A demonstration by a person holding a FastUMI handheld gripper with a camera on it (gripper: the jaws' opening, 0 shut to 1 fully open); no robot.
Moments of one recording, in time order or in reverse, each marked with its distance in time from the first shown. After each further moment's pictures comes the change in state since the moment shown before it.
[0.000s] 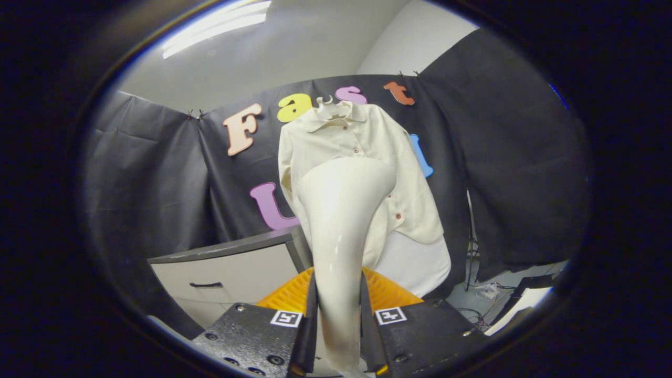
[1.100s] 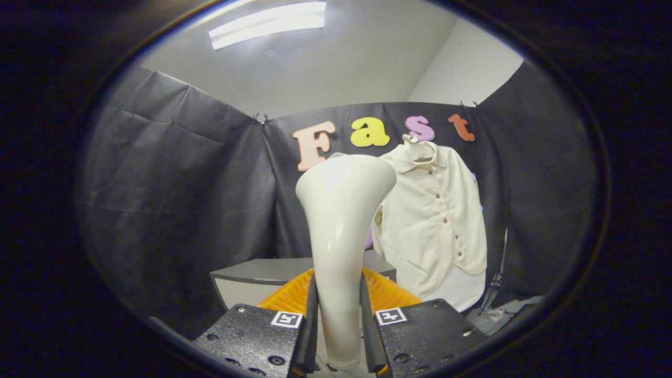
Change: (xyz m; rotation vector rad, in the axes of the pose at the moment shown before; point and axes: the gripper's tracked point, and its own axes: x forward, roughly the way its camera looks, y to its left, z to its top) arm -0.052 0.178 0.081 -0.139 -0.083 0.195
